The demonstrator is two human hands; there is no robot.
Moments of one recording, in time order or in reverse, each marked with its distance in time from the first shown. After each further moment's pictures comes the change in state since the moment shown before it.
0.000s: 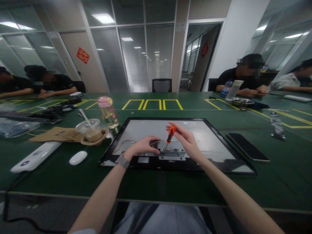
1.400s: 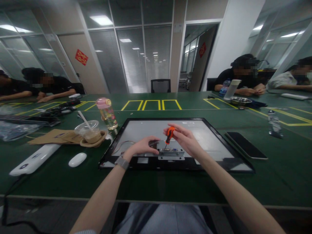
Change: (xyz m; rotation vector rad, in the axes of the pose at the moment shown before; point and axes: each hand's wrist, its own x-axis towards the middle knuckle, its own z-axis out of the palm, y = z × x) left_hand 0.000 -0.006 0.001 -0.033 0.003 0.005; right_hand 0.006 0.002 0.000 0.311 -0.038 0.119
